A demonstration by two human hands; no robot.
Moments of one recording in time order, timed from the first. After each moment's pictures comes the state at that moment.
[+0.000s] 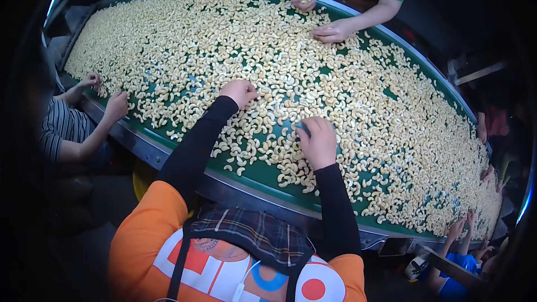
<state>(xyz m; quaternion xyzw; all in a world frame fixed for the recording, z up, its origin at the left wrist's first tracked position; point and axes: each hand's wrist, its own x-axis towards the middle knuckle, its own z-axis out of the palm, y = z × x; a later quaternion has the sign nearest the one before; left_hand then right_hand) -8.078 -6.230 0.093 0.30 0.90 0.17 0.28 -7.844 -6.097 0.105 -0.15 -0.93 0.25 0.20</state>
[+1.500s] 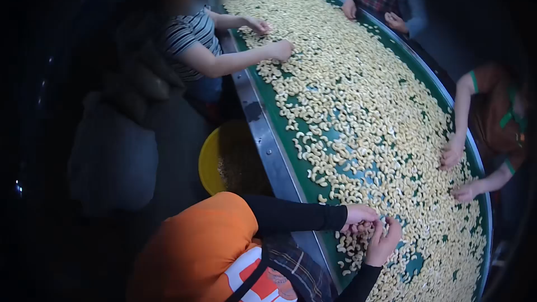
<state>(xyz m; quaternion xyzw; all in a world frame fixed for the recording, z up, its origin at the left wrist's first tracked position) -8.096 -6.369 0.069 0.01 0.42 0.67 0.61 -7.993 -6.241 0.110 -0.11 -0.90 0.37 0.18</state>
